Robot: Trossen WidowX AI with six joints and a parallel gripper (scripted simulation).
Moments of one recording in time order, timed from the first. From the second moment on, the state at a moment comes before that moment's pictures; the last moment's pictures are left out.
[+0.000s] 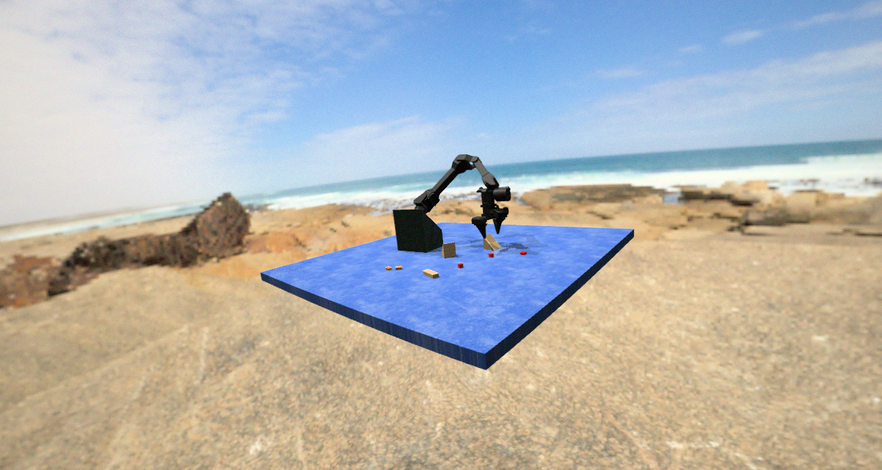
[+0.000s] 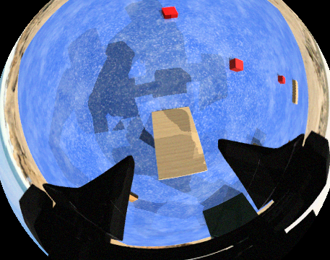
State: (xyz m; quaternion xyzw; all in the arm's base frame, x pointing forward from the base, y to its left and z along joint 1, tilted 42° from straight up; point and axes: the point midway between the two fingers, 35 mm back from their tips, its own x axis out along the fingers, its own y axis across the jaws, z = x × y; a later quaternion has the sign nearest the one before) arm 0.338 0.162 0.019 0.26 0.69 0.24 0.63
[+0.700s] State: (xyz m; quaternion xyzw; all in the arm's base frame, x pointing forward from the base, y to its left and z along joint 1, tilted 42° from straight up) arm 0.335 0.185 -0.006 0.27 0.69 0.24 0.62
